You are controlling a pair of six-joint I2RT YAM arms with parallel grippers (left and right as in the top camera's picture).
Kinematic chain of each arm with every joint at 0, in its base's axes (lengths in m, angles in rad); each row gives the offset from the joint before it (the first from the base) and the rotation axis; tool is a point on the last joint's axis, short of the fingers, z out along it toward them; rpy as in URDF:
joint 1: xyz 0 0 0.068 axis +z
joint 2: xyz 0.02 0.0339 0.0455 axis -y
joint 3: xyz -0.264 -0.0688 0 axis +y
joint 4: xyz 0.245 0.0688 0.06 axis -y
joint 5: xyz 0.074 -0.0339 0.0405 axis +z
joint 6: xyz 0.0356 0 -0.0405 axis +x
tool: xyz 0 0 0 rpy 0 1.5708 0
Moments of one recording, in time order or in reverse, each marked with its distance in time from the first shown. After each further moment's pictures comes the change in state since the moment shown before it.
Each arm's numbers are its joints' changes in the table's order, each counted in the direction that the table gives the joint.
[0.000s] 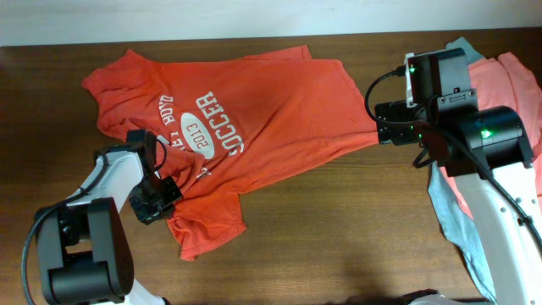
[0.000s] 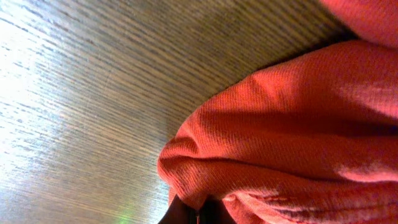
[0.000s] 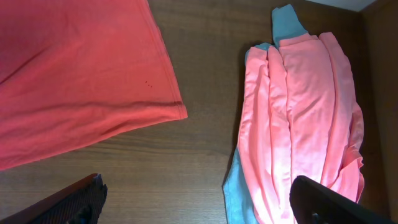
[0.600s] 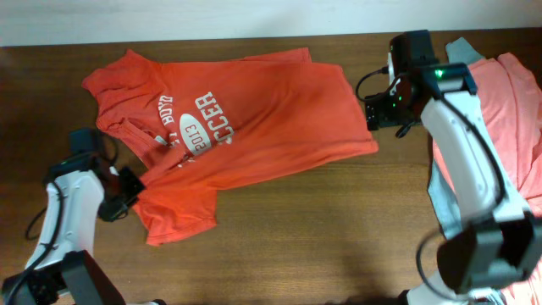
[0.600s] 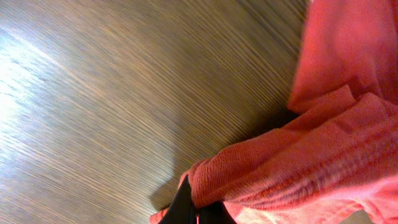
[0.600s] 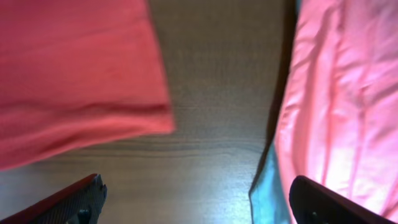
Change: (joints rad) left arm 0.230 0.235 0.003 0.060 0.047 0.041; right arm -0.151 -0.394 0.000 0.082 0.144 -0.001
